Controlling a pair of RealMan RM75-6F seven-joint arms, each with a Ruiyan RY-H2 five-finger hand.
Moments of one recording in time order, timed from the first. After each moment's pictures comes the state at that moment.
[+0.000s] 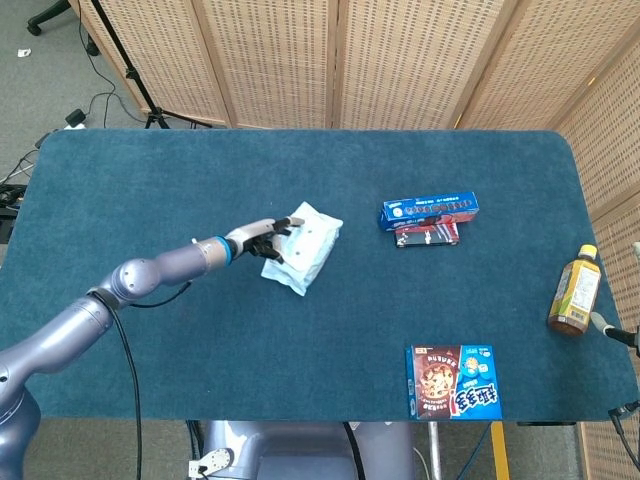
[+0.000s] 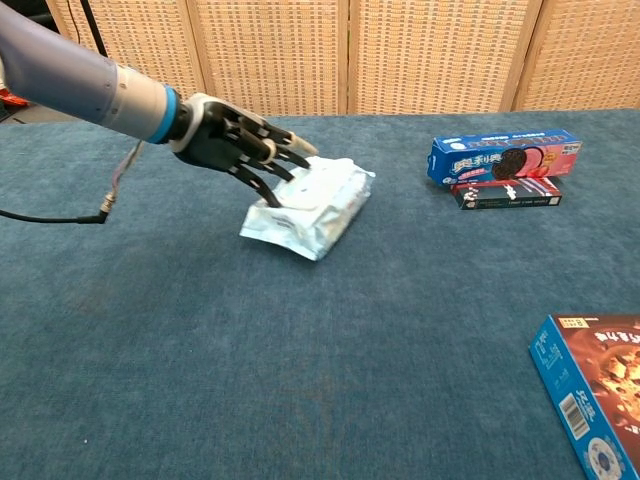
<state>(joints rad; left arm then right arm) -1.01 -1.63 -0.76 -0.89 0.74 -0.38 -0.16 0.12 -1.12 0.24 -1.50 -1.23 1.44 0.02</state>
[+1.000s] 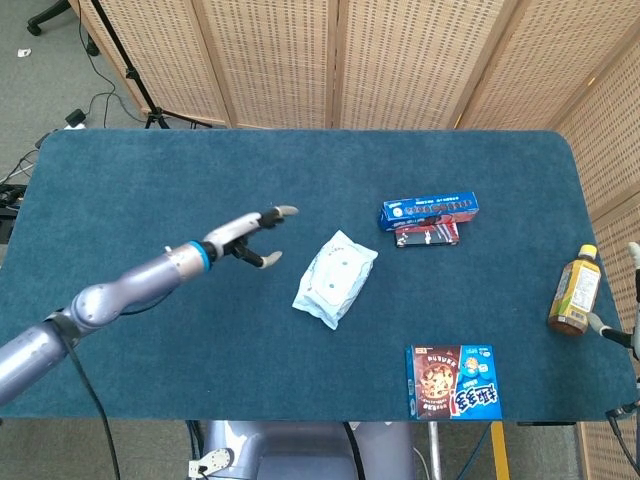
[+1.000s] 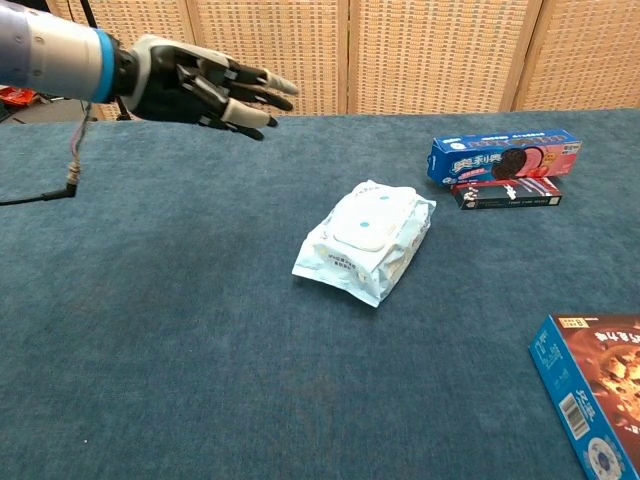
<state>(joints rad) -0.74 -1.47 -0.89 -1.30 0.79 -0.16 -0.04 0.12 -1.12 0.24 -1.51 -1.26 1.46 0.01</state>
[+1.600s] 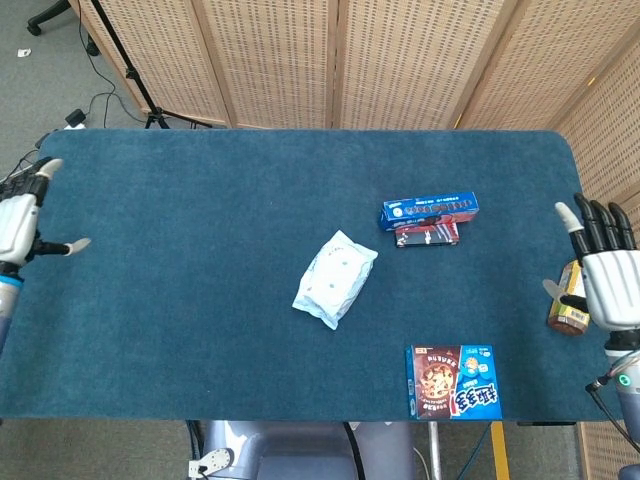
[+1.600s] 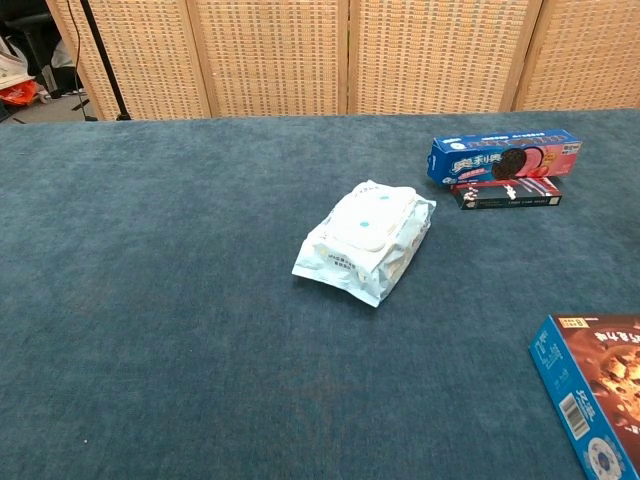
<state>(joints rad) -0.13 -1.17 -0.87 -1.61 1.21 0.67 0.14 0.29 -1.00 0.26 -1.60 -1.49 1.39 -0.06</state>
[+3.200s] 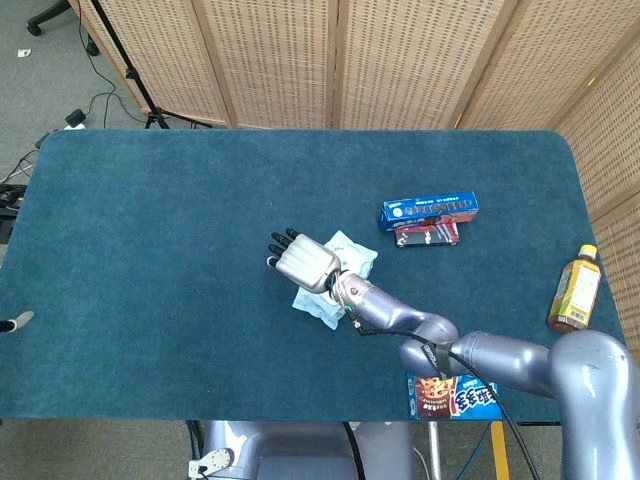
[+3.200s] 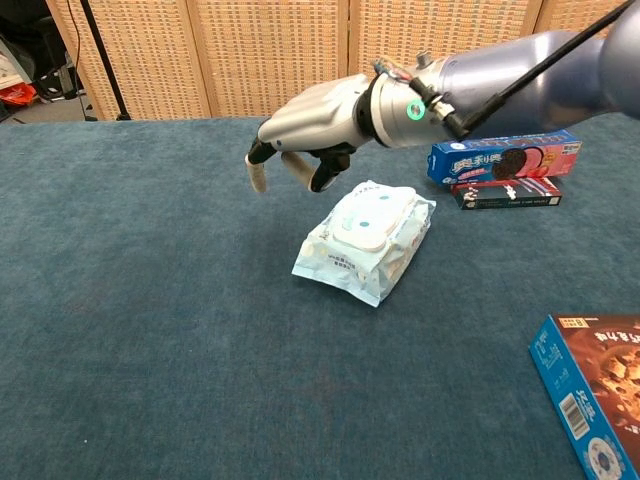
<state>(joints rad) -0.08 -0.95 -0.34 -1.75 1.16 1.14 0.04 1.24 -1.53 0.24 -1.35 -1.09 0.51 -0.53</state>
